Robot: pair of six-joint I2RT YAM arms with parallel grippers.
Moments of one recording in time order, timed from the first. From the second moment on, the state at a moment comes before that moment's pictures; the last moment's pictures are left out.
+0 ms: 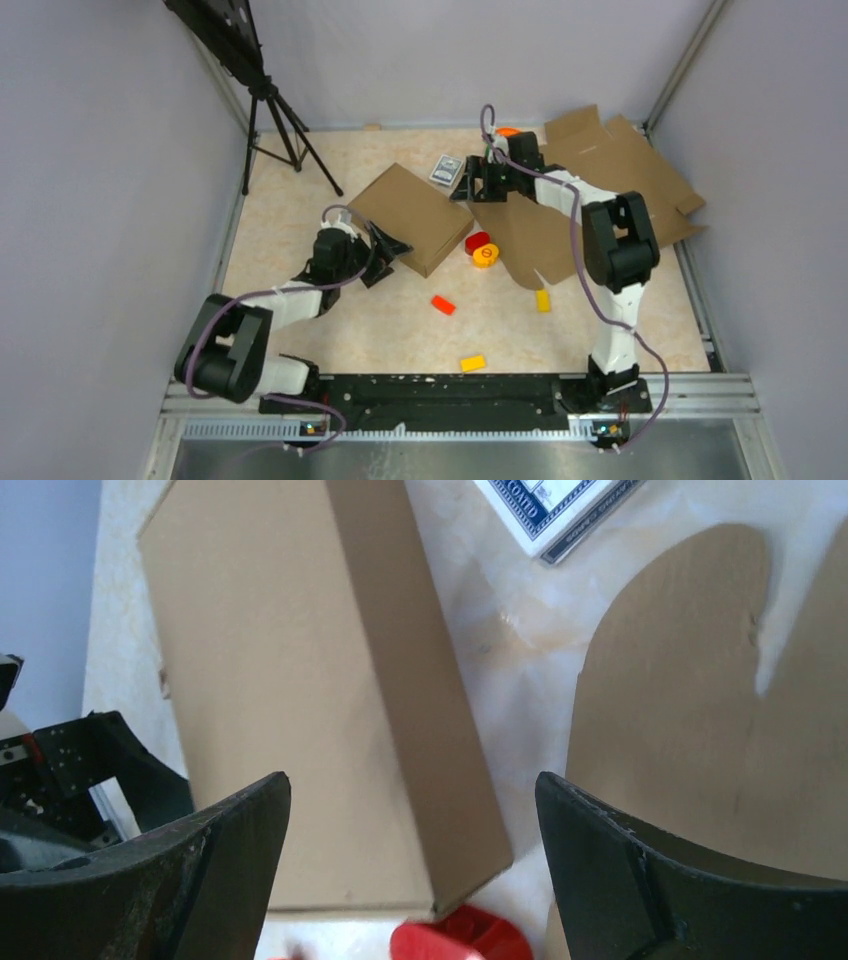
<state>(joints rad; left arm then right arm) -0.31 1.32 0.41 0.41 0.36 -1.05 0.33 2.02 1.44 -0.12 -0.60 0.35</state>
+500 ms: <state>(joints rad) -0.30 1.60 0.53 0.57 0.40 -1.07 0.39 2.24 1.63 -0.21 -0.73 0.30</state>
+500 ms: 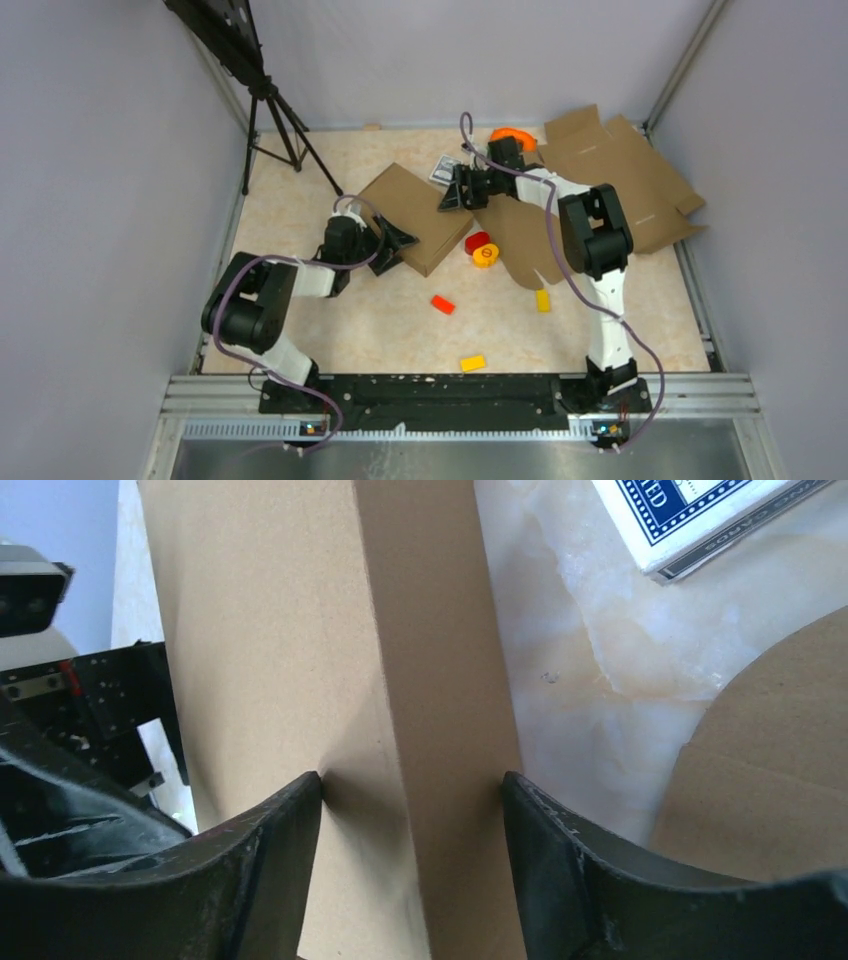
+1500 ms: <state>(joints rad) -0.18 1.27 0.69 0.08 0.45 -0.84 0.44 2.03 1.50 0.08 -0.73 0.51</state>
